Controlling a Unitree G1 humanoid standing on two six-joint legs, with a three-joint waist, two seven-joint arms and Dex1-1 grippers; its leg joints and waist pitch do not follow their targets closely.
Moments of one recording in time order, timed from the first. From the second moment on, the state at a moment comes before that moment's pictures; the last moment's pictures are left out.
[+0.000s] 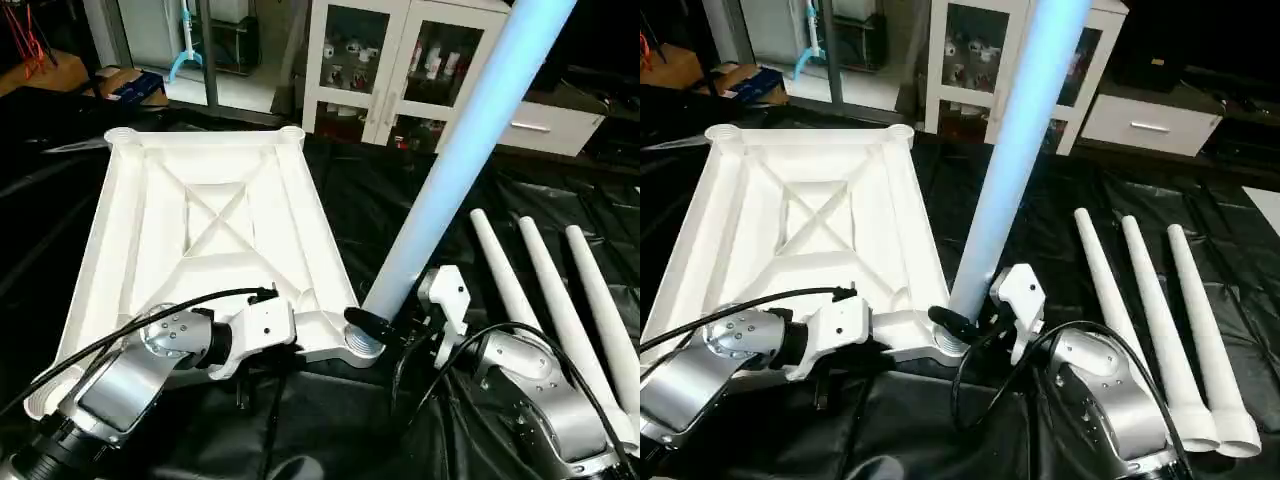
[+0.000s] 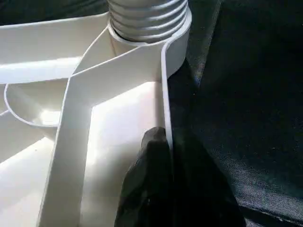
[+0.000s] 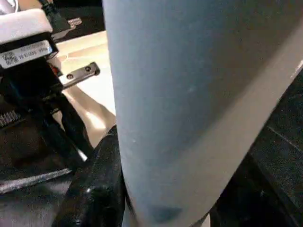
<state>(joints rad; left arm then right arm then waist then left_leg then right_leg) -0.26 0.62 -0.42 -0.11 -0.01 0.37 -1.04 -0.08 -0.37 0.20 -0.08 0.31 0.22 0.79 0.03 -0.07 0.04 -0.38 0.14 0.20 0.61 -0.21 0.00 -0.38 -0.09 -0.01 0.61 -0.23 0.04</state>
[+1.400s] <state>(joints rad) -0.31 0.53 -0.41 -0.08 0.02 0.52 -0.90 -0.18 -0.21 0.19 0.06 0.25 0.21 0.50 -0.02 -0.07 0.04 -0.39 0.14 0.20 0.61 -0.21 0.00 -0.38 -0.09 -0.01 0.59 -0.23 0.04</state>
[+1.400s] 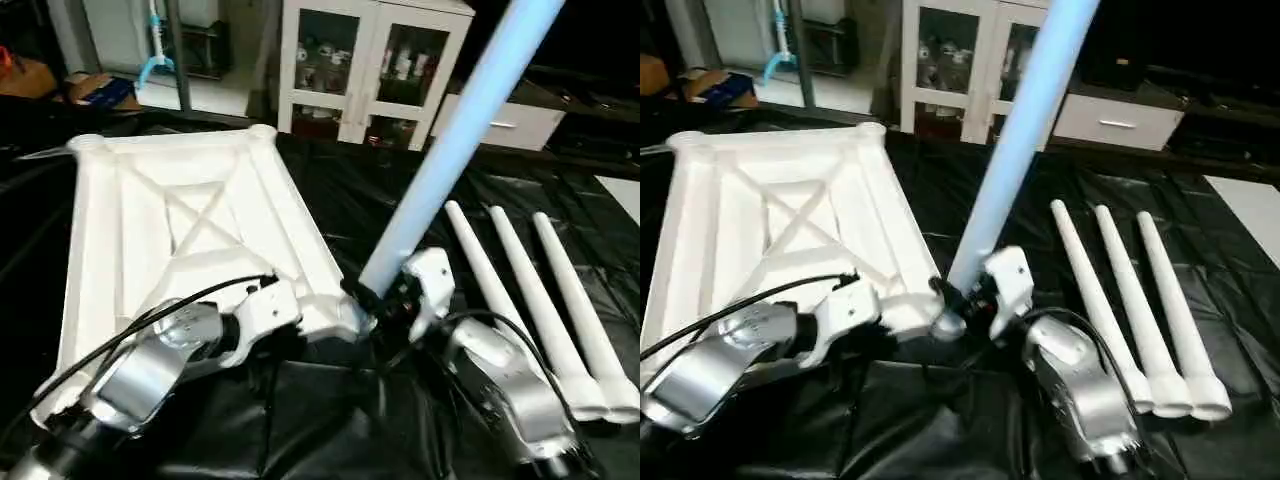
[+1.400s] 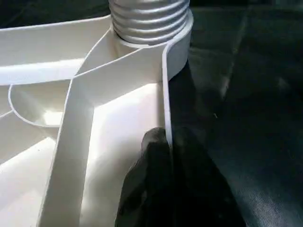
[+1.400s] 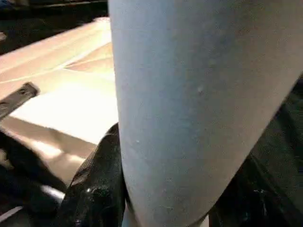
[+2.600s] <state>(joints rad) -0.46 0.28 -0.43 -0.11 0.11 0.97 -0.57 -0.42 0.02 0.15 0.29 0.18 0.24 -0.15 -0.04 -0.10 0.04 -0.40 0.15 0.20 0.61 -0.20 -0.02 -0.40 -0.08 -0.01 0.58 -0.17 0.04</state>
